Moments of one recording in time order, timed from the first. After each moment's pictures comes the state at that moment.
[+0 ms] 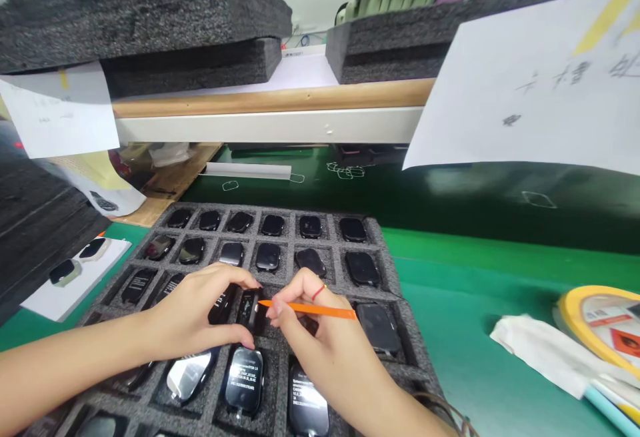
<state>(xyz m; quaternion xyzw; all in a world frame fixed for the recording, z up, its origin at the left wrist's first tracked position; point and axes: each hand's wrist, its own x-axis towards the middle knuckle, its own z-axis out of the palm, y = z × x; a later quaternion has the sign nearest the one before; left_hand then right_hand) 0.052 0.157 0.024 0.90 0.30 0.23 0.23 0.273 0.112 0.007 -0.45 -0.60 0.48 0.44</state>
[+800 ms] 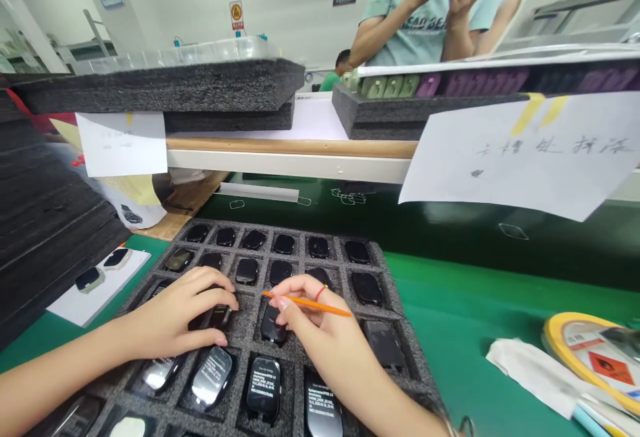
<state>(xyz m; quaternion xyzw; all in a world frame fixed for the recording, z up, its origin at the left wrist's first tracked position) -0.007 0.152 0.040 0.93 0.29 0.14 0.15 0.255 0.121 0.027 -0.45 -0.56 0.53 0.45</state>
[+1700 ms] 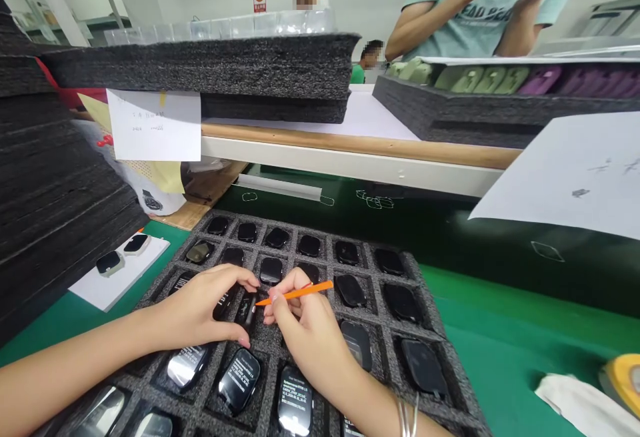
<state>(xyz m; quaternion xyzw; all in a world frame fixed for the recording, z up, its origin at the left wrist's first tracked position) -0.011 0.157 0.028 0.86 0.36 0.22 0.28 0.202 0.136 0.007 -0.42 -0.60 0.52 0.44</state>
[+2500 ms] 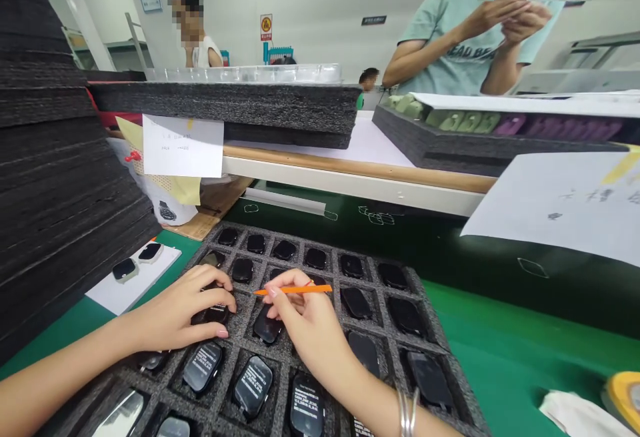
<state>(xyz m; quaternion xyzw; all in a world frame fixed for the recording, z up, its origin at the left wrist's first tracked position) -0.066 0.147 0.033 0.91 0.35 0.15 0.15 0.186 0.150 0.020 -0.41 -0.57 0.53 0.47</state>
